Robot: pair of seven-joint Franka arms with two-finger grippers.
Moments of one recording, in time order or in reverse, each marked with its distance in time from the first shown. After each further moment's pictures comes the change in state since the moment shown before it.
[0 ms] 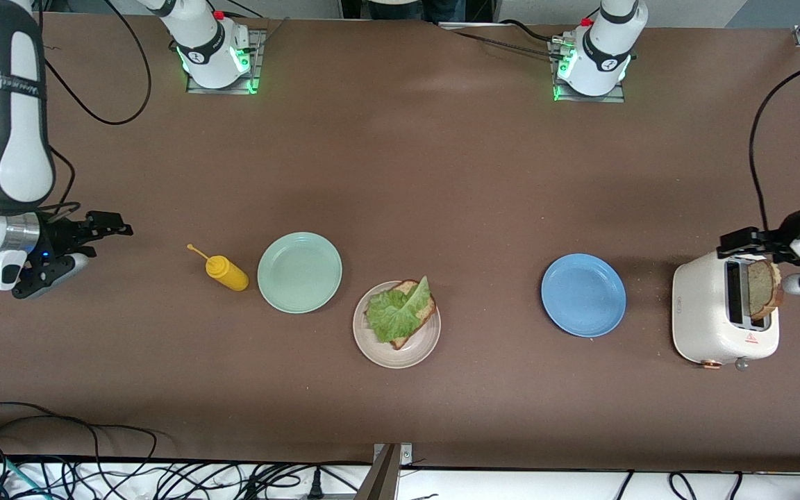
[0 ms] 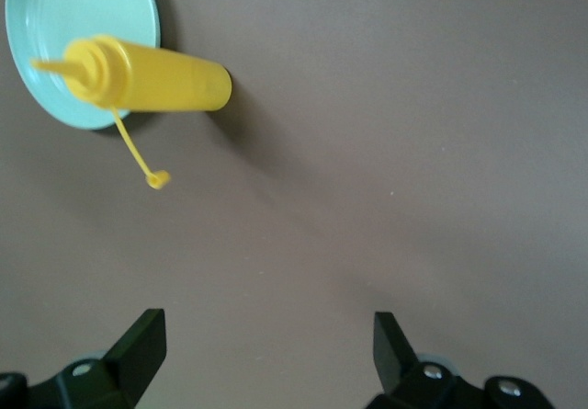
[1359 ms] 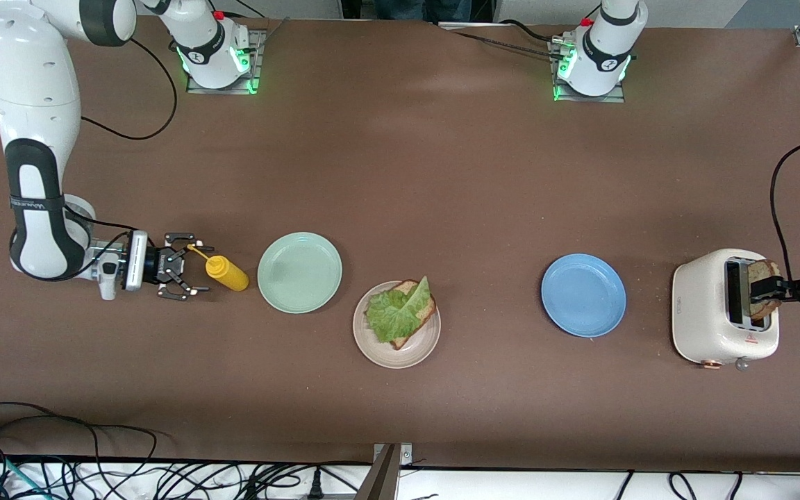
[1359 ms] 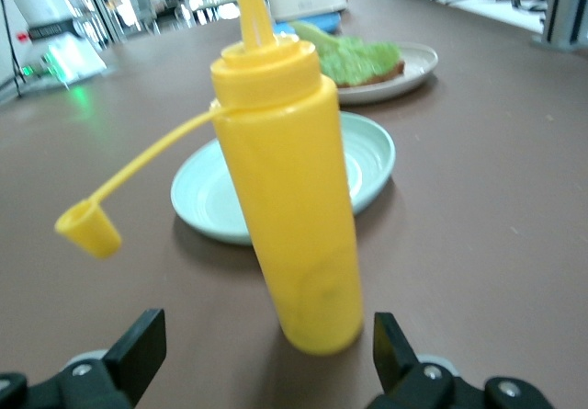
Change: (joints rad) left arm 0.105 0.223 -0.001 0.024 0.073 0.284 0.131; right arm -0.129 0.385 0.113 -0.070 0.912 -0.140 -1.444
